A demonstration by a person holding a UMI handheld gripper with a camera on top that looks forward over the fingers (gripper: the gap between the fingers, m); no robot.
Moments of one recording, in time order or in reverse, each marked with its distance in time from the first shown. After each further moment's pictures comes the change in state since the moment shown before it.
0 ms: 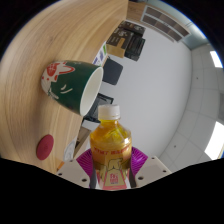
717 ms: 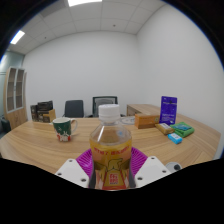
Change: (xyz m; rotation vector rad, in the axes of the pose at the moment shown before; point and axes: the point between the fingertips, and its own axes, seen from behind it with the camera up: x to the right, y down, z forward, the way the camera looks) arm -0.155 0.073 -0.197 -0.099 -0.266 1.955
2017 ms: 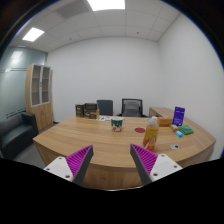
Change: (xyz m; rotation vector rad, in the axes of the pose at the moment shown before) arm -0.171 -0.025 -0.318 -0.027 -0.213 -0.073
